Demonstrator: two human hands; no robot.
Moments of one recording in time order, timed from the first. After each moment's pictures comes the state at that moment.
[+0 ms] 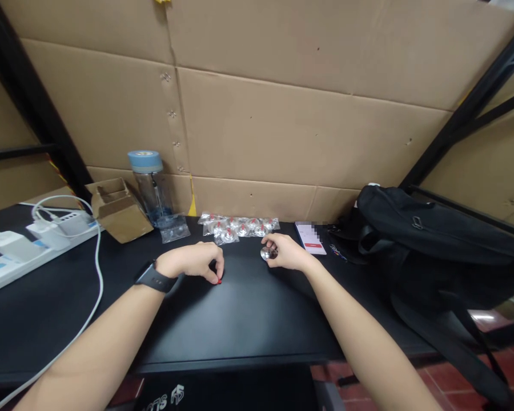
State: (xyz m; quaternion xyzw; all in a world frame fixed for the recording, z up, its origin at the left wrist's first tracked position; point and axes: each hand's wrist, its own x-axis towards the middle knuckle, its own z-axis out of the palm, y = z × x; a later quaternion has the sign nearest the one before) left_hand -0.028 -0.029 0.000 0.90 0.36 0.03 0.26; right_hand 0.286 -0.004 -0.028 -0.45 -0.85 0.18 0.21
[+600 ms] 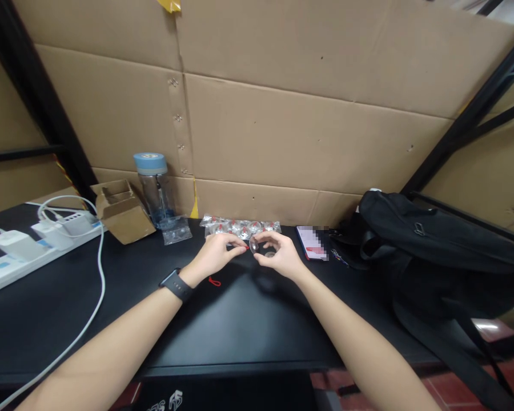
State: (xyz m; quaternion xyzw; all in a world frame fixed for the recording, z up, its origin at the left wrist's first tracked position) left_hand 0.020 -0.031 -0.014 0.80 0.45 0.33 0.20; right_hand 0.246 -0.029 -0.019 -0.34 -0.77 0.29 0.45
